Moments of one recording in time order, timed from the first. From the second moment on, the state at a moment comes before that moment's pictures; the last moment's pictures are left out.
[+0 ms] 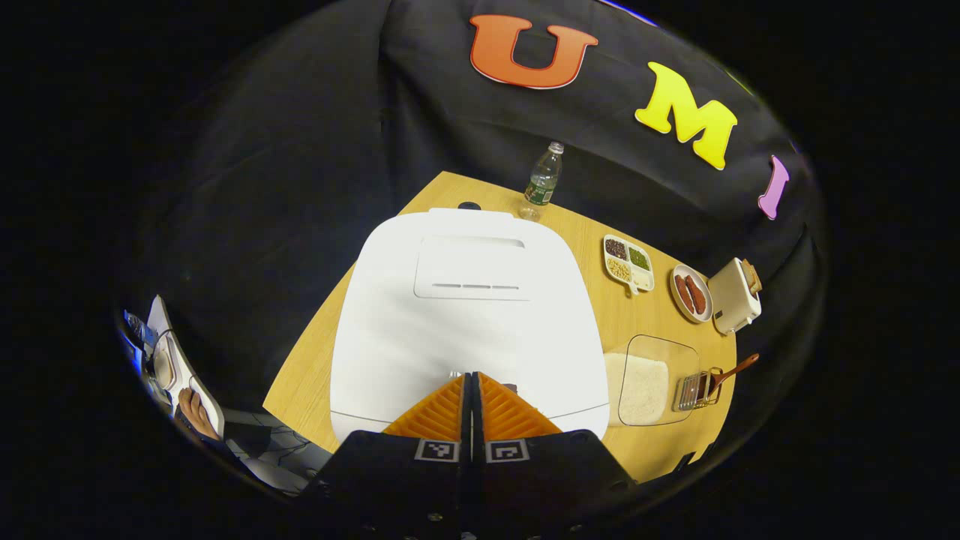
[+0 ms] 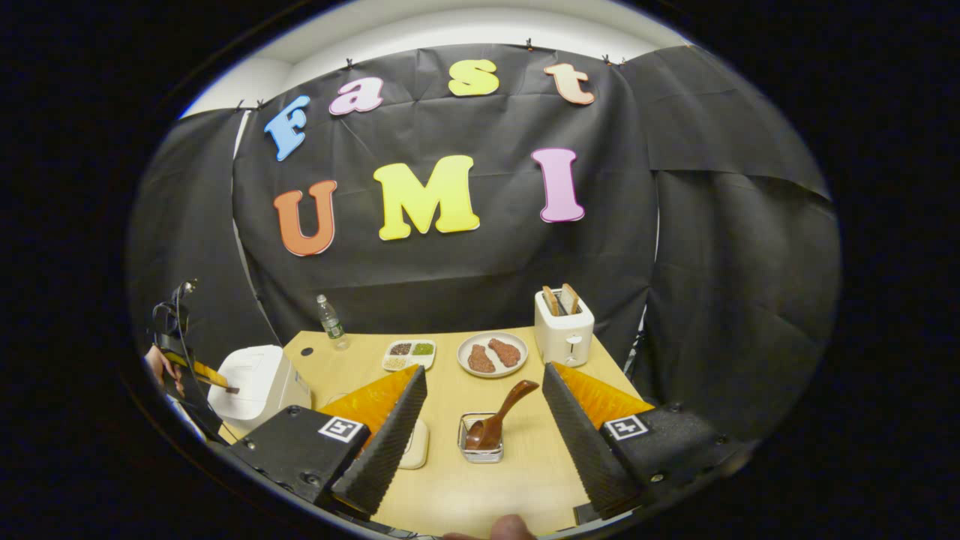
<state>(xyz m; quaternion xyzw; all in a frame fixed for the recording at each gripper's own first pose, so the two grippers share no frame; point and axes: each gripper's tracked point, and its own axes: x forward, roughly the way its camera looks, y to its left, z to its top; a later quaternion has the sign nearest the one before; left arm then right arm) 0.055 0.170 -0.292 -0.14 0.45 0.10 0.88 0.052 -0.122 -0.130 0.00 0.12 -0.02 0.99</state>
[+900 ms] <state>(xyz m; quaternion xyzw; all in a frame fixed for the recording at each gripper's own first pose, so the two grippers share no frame) 0.051 0.171 -0.305 -0.16 0.45 0.07 0.87 0.036 -0.099 -0.148 0.04 0.13 -0.02 0.99</state>
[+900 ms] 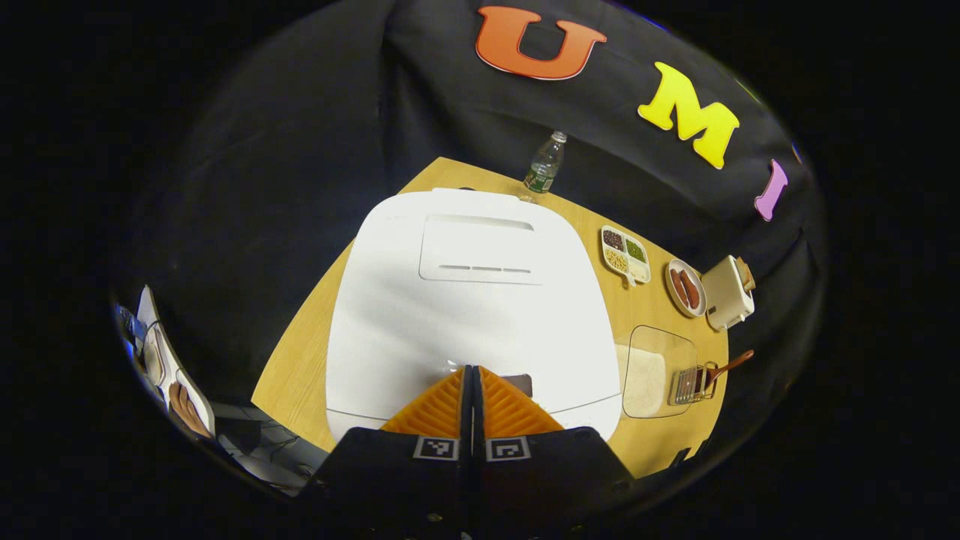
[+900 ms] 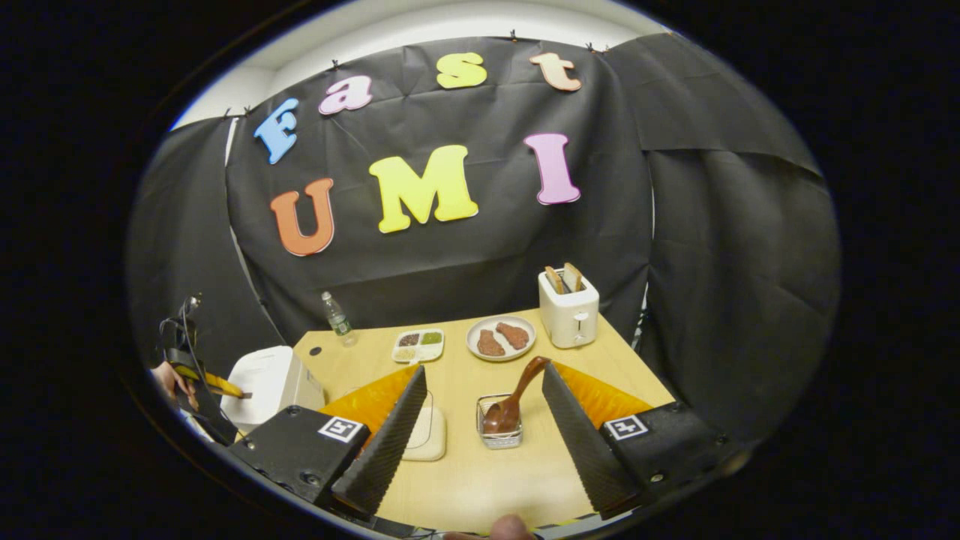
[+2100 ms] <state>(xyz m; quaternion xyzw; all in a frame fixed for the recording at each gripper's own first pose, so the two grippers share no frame) 0.085 0.160 -0.083 -0.08 0.08 0.09 0.99 0.020 -0.100 -0.114 0.01 0.08 -0.01 1.00</state>
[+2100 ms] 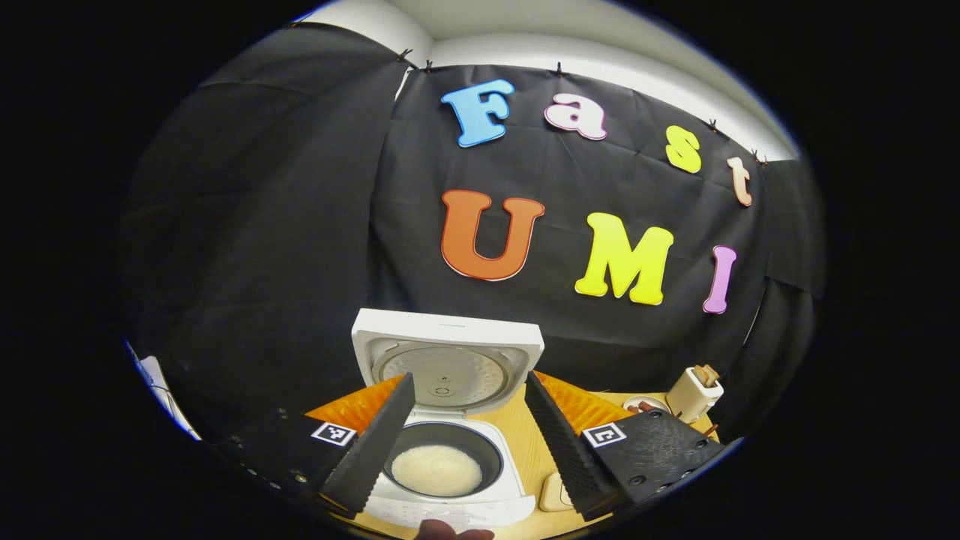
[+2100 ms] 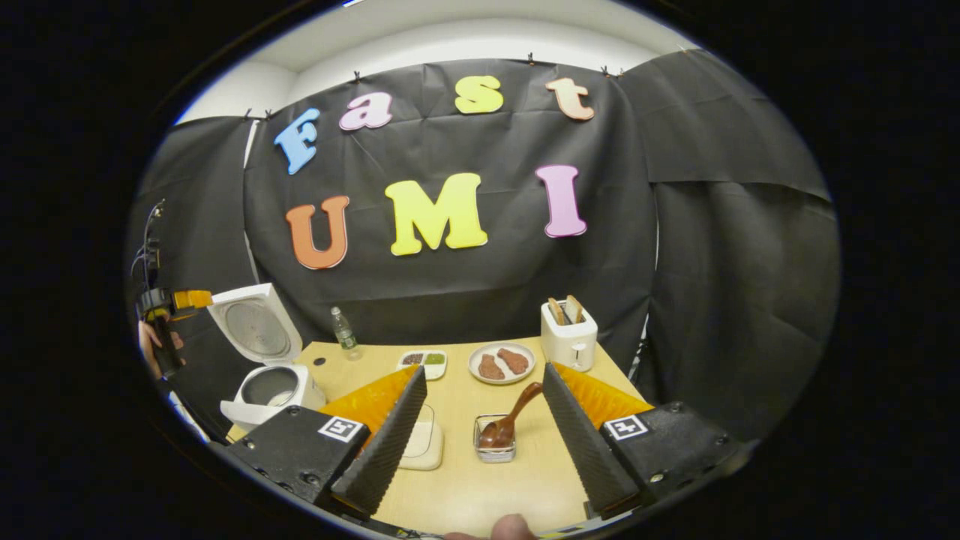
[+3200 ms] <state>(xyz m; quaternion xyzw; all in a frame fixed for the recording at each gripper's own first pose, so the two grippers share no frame) -0.033 0.064 -0.056 0.02 0.01 0.16 0.99 0.124 -0.157 -0.256 0.04 0.17 0.04 0.98</state>
